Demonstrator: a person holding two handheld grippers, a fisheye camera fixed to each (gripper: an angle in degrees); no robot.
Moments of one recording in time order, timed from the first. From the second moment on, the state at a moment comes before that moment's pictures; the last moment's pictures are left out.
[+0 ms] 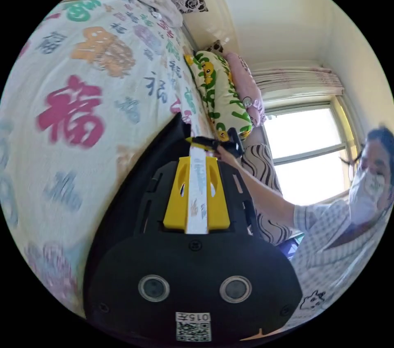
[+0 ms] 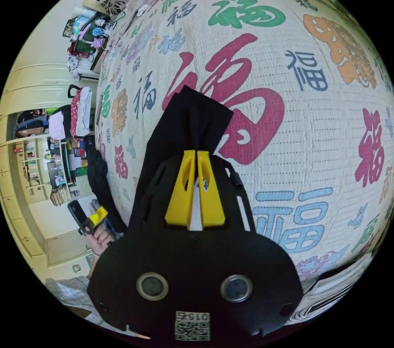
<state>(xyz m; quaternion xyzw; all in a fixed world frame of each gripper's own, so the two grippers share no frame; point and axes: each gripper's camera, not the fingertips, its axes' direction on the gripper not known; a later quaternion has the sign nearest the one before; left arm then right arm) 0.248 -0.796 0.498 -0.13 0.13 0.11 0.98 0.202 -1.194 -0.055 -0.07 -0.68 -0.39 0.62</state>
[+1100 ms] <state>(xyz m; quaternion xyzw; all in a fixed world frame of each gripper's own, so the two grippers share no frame) 0.017 -0.333 0.009 0.10 -0.19 -0.19 0.96 0.088 -0.438 -0.117 0.07 -0.44 -0.85 0.28</state>
